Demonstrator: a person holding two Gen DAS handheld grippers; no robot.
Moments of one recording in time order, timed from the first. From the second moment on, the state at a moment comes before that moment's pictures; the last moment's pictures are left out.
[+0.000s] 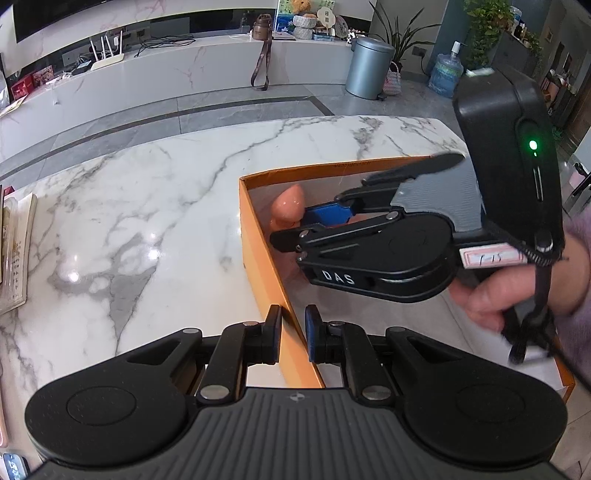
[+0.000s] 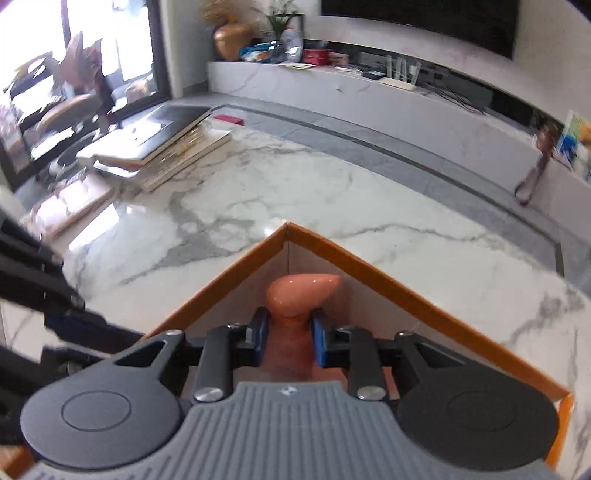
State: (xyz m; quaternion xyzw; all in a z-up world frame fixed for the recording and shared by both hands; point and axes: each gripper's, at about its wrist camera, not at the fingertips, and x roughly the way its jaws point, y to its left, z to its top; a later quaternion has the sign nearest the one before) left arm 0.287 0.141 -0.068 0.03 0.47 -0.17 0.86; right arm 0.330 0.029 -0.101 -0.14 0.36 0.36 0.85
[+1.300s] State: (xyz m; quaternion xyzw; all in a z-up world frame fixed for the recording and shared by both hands) left arm 0.283 0.138 -0.069 0.04 0.47 -0.16 0.87; right arm 0.294 -0.037 -0.093 -0.16 0.39 0.29 0.86
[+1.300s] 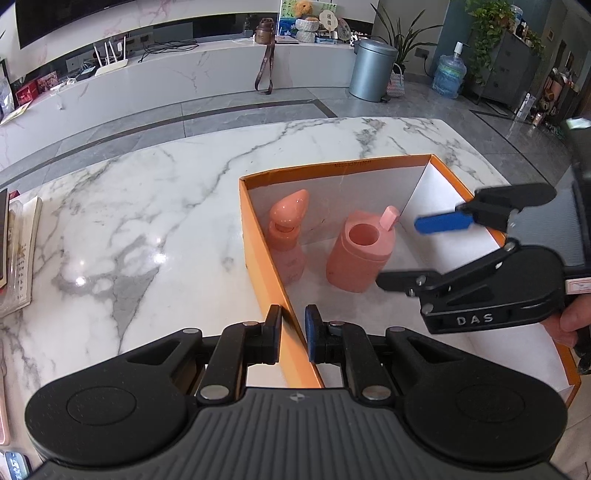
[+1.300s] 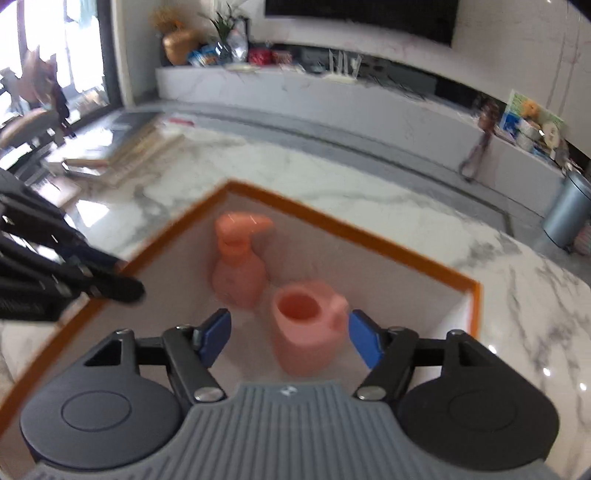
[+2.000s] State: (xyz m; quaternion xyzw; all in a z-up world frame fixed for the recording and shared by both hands) left arm 0.282 0.140 -0.070 0.03 0.47 -0.16 0.87; right arm 0.338 0.004 -0.132 -0.22 0.44 0.35 0.80
